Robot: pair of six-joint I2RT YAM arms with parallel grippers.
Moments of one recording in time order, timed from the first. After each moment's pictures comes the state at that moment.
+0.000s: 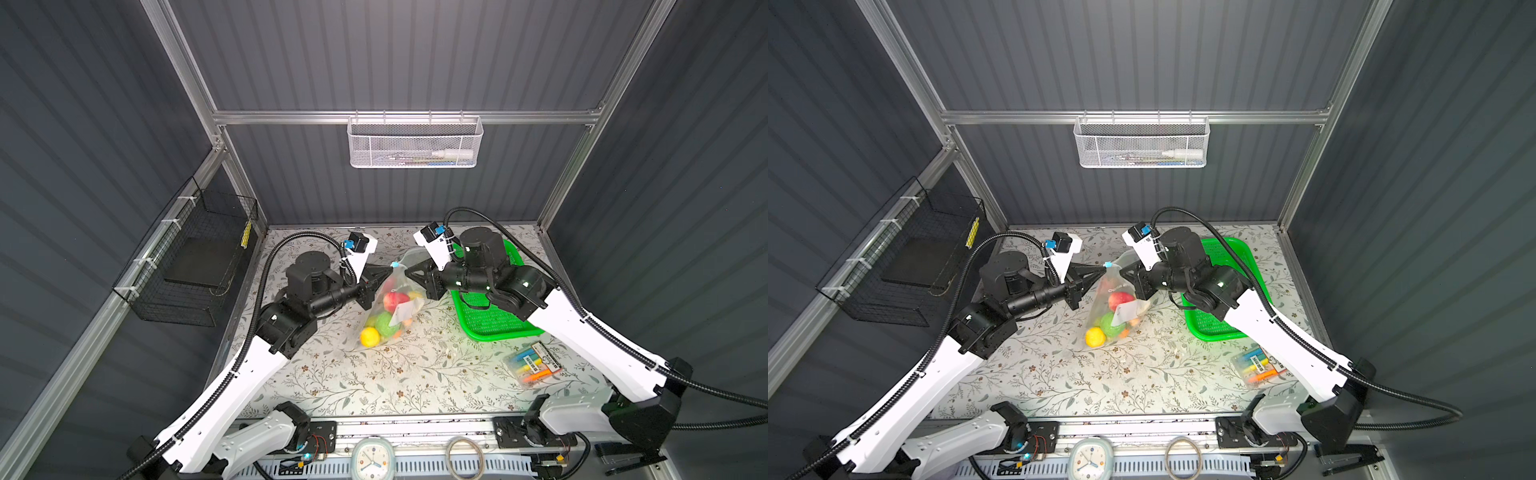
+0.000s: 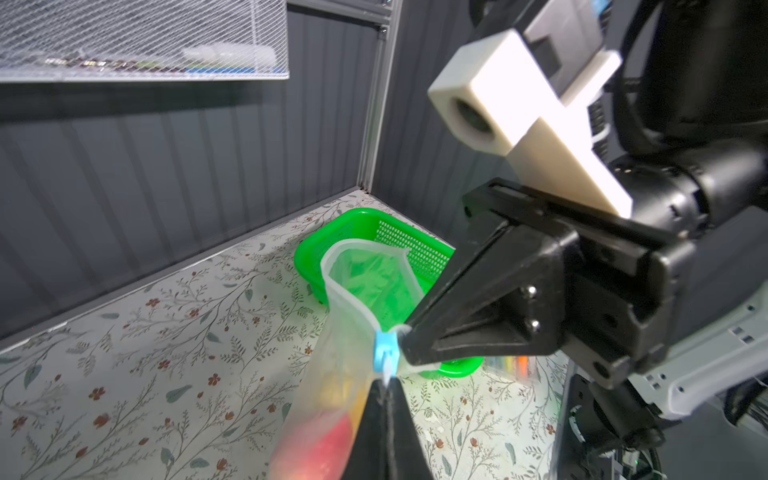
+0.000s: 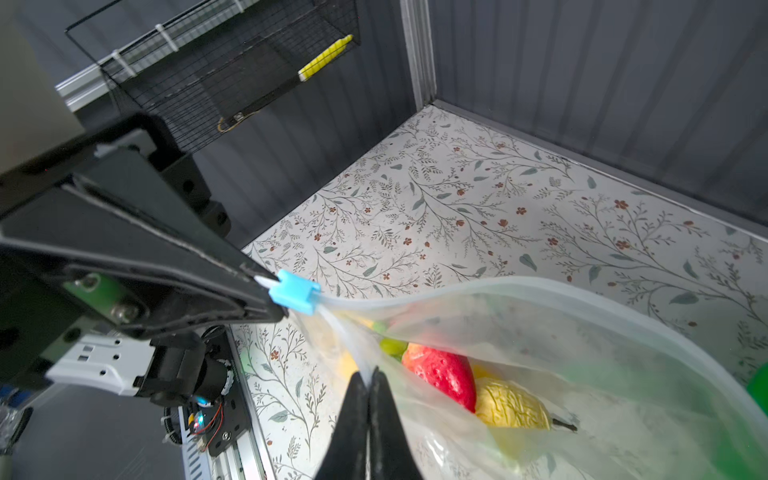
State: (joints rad) left arm -0.62 1.03 1.17 -0.35 0.41 -0.07; right arm 0.78 1.33 1.44 -0.54 -0.33 0.14
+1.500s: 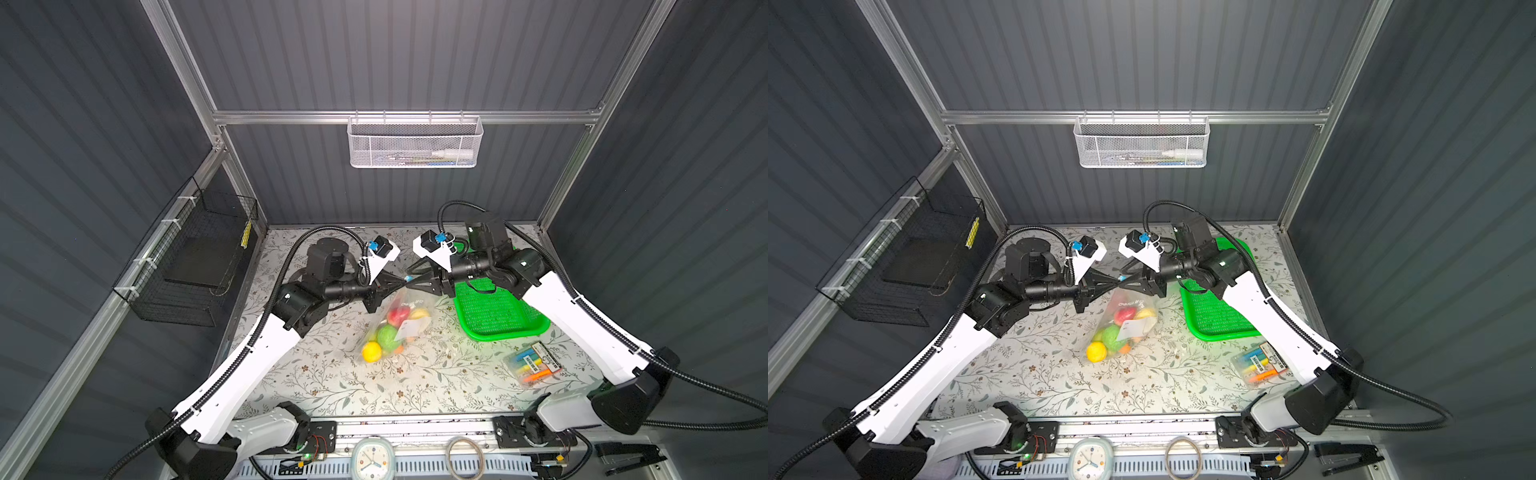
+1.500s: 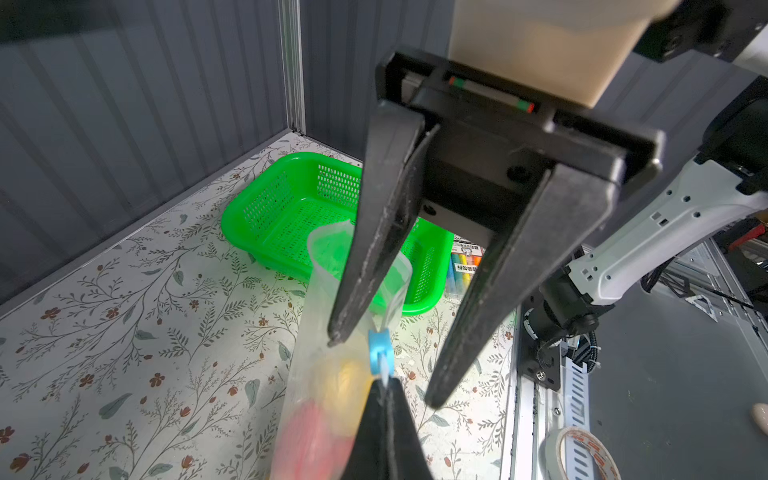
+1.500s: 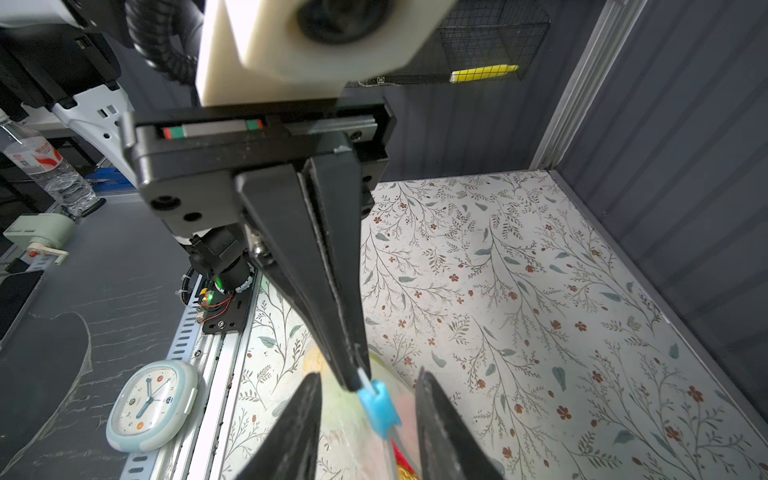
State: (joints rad) left arm -0.62 1.16 1.26 -0.53 0.59 0.09; right arm 0.61 1.43 1.51 -0.64 -0.83 -0.43
